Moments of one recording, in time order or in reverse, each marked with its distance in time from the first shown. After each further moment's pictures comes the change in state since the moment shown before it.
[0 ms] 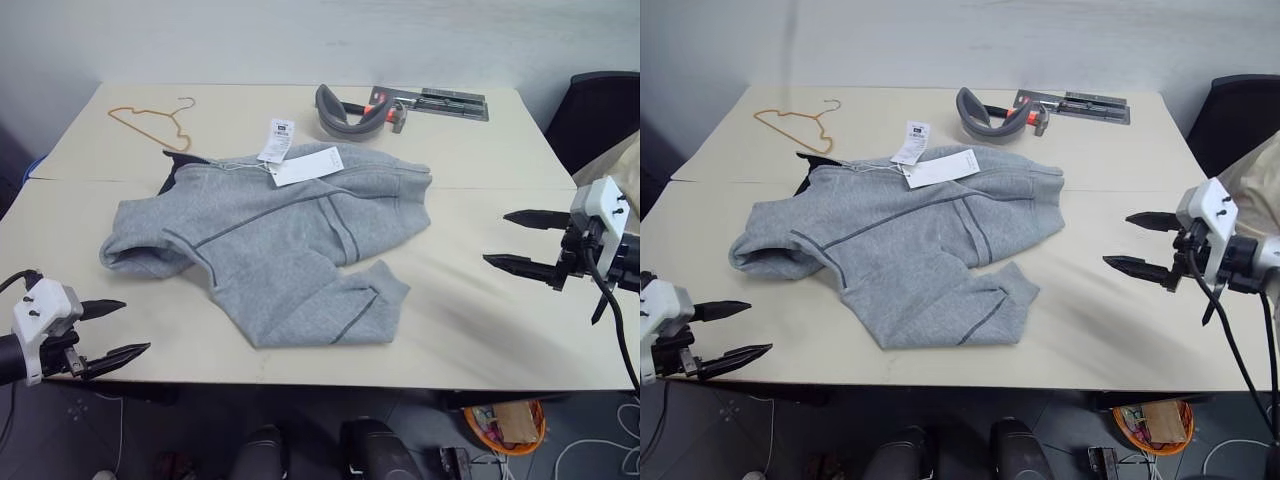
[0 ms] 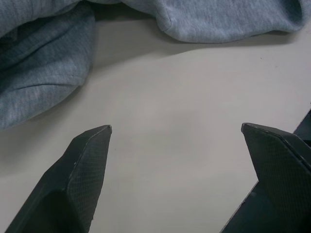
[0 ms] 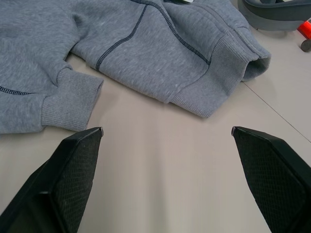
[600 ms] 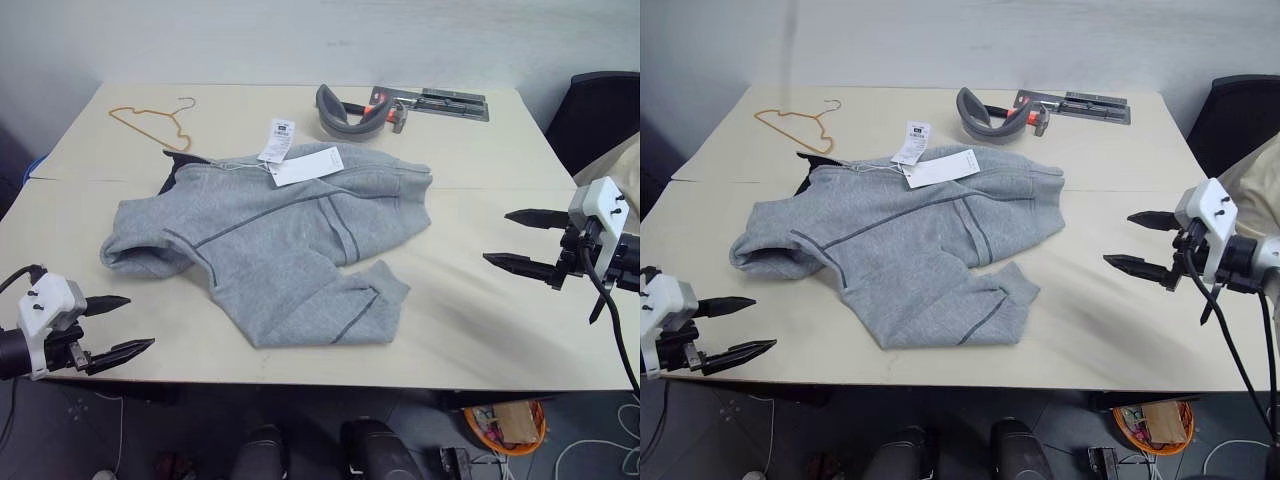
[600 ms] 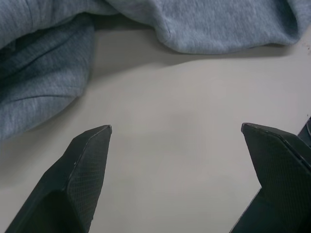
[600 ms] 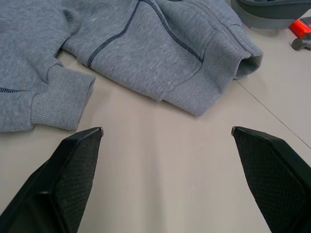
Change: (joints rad) left arm -0.049 0.005 -0.023 -0.007 -0.022 0.043 0.002; right arm 0.001 0.004 0.000 -0.018 -0.018 -0.001 -0.038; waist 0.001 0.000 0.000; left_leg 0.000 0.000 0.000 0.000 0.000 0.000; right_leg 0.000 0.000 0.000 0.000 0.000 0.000
